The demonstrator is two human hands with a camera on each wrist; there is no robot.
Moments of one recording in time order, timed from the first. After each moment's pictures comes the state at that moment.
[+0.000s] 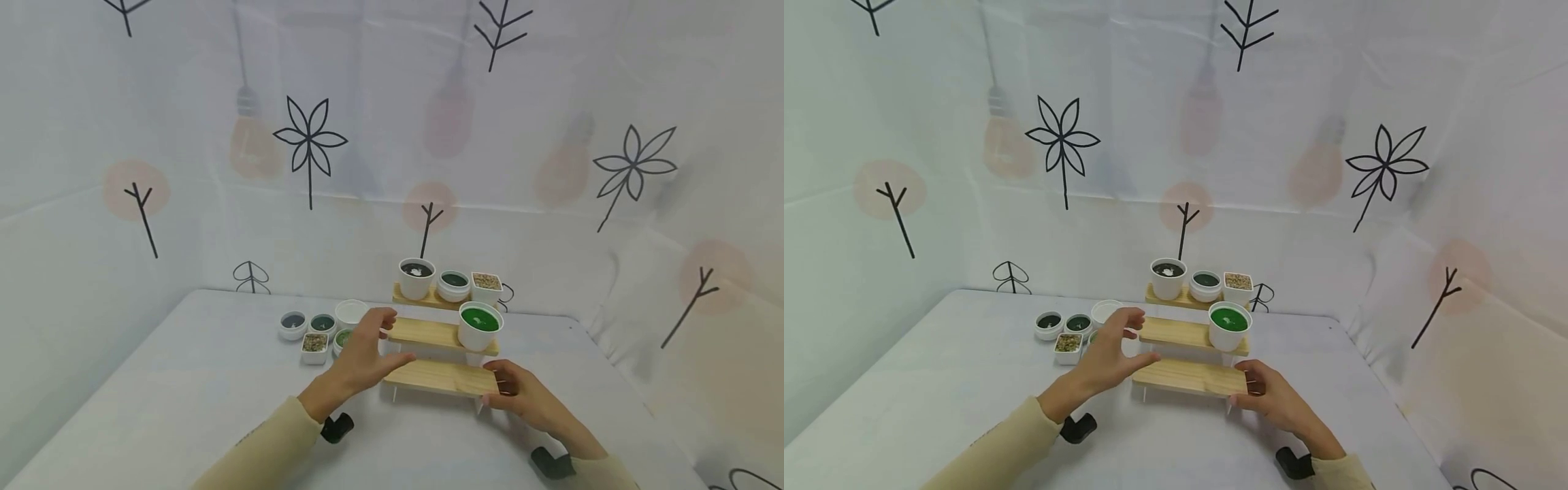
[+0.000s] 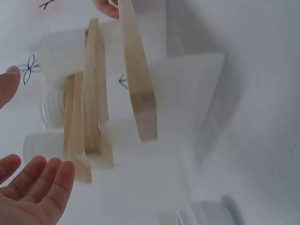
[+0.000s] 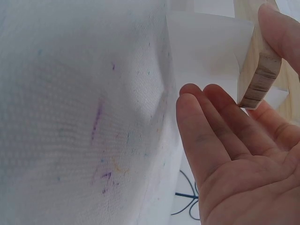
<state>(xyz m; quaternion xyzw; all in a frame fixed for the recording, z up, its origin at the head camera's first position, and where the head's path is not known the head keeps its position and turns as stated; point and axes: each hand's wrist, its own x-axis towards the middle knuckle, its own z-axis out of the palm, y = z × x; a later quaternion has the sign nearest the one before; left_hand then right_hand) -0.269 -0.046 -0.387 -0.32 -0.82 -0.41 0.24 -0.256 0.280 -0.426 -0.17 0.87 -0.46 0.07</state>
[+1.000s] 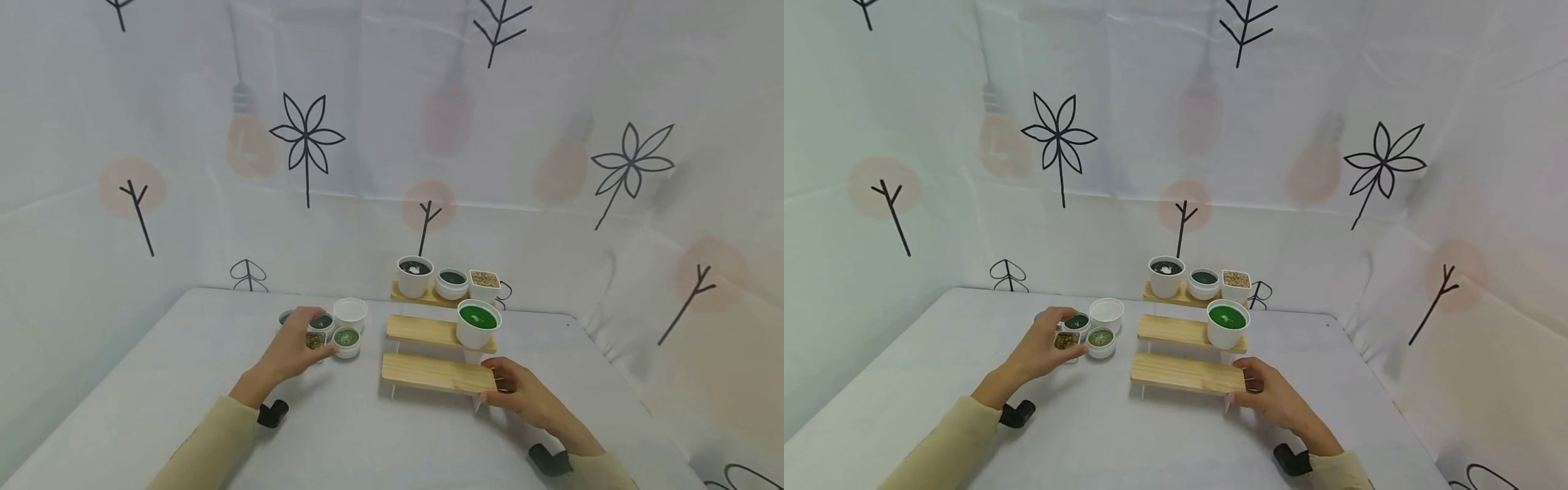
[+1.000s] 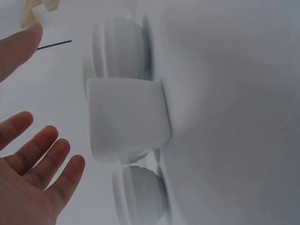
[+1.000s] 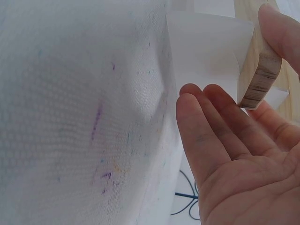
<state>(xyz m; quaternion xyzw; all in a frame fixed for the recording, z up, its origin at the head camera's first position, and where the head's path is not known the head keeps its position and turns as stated) -0.292 -0.164 -0.412 -0.21 -0.90 -0.33 0.18 -0.256 0.280 -0.428 -0.18 0.87 -0.46 0.06</state>
